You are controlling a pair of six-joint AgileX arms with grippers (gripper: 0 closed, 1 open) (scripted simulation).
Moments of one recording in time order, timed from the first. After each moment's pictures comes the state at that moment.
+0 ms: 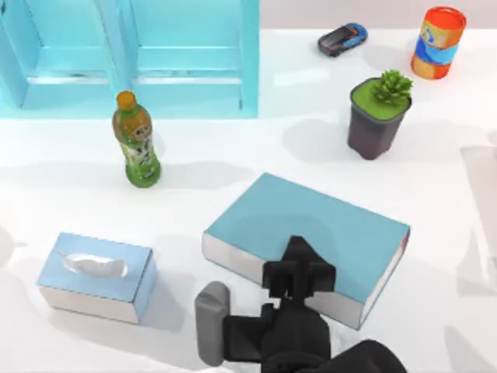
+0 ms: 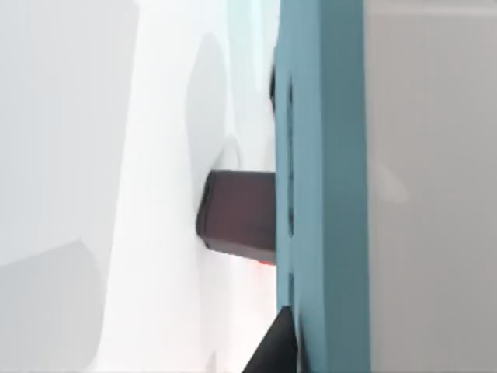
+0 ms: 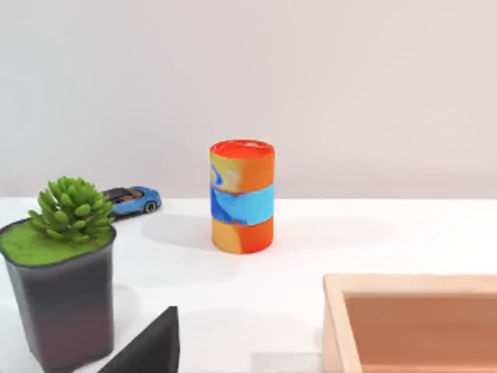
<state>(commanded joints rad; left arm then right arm) -1.37 1.75 0.76 0.27 -1.18 -2.27 0.00 0.00 0.00 0.00 0.00 0.00</state>
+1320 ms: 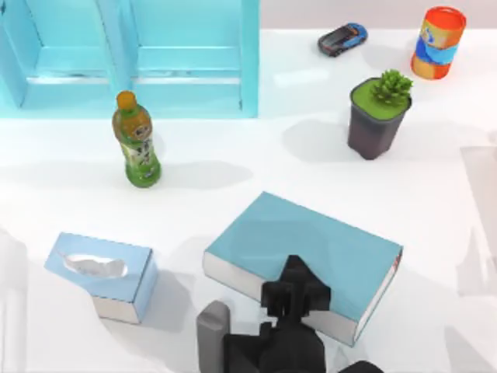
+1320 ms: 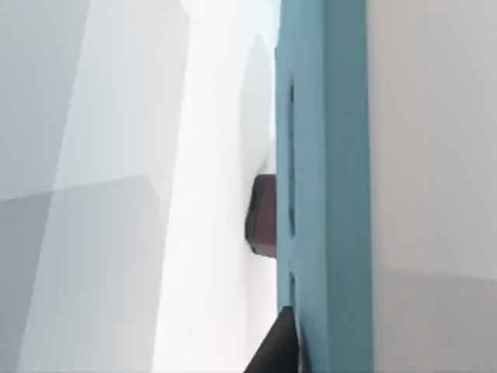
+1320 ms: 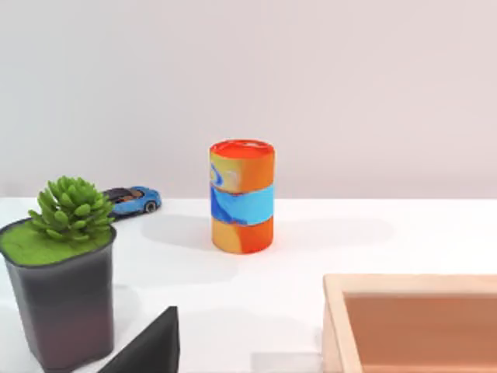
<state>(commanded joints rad) -1.37 1.85 0.72 0.39 -1.18 -2.28 0.00 0.00 0.00 0.00 0.00 0.00</state>
